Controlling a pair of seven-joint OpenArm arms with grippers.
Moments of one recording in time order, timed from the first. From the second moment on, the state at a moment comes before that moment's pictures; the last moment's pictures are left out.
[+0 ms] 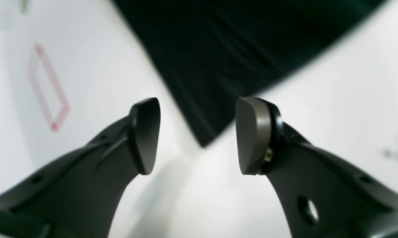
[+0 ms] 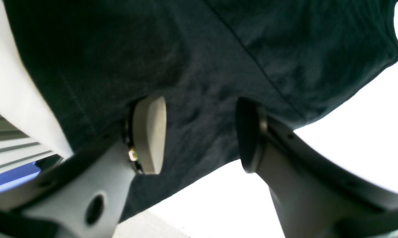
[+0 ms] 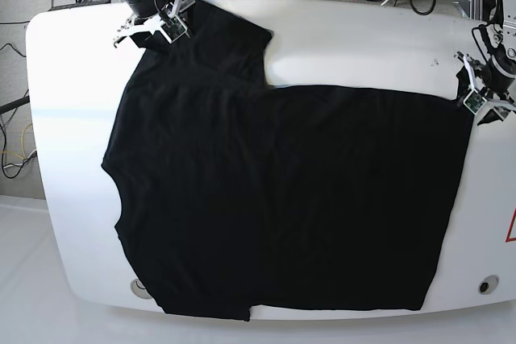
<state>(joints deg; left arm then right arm) 19.8 -39.3 -14.8 82.0 13.1 -30.5 -0.2 -41.6 14.8 2.2 113.7 -14.9 22.4 -19.3</state>
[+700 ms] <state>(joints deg) 19.1 -38.4 -11.9 77.7 15.2 -29.1 -2.6 -41.8 14.7 1.9 113.8 -15.8 22.6 -19.3</state>
